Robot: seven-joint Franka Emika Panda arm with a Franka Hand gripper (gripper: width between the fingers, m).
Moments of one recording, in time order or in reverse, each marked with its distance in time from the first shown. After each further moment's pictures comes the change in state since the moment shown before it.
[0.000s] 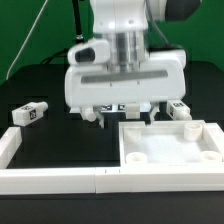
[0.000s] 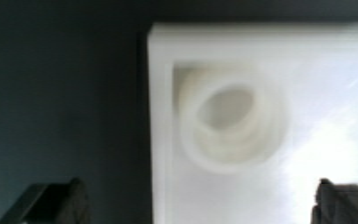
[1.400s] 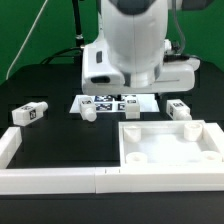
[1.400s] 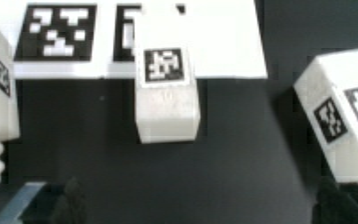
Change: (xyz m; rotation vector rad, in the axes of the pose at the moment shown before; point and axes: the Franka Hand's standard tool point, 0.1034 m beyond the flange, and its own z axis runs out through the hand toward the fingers) arm -0.080 -0.024 0.007 0.005 -0.896 0.020
